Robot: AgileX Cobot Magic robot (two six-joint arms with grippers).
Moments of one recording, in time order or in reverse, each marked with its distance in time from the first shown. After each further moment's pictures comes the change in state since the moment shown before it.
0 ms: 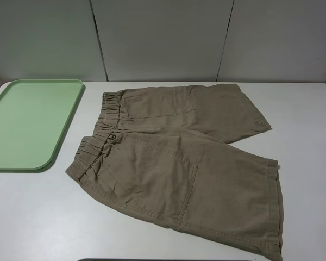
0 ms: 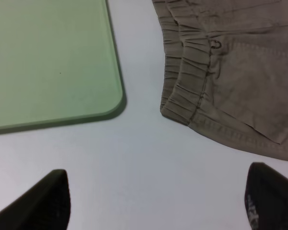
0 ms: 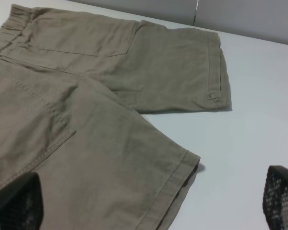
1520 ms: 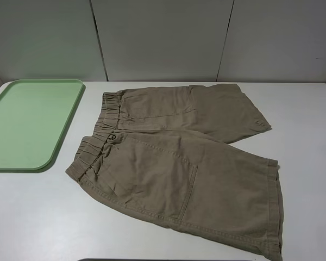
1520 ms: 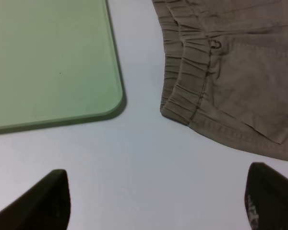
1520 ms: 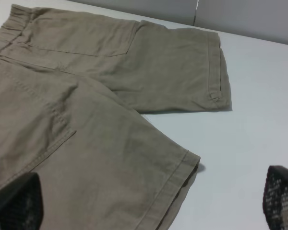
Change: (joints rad) left arm 0.000 0.000 0.000 0.000 0.000 0.000; right arm 0.000 0.000 0.000 0.000 0.000 0.000
